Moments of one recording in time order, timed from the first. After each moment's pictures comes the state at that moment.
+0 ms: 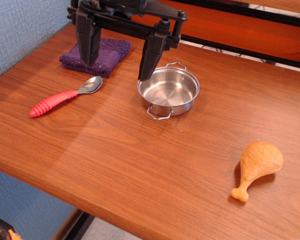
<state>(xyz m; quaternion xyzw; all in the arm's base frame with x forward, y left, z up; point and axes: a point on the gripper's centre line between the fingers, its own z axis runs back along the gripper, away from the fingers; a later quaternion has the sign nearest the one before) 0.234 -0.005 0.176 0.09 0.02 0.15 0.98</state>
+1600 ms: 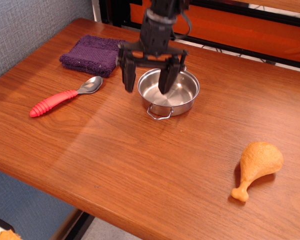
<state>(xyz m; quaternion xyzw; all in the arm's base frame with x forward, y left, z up) 0.346 0.028 0.055 0.10 0.05 0.35 0.93</state>
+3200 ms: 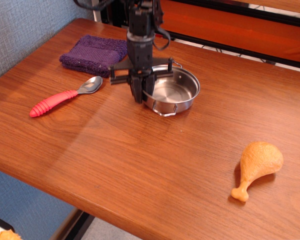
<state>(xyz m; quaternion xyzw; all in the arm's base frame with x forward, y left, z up) 0.359 0.048 0.025 0.01 0.03 0.38 0.93</state>
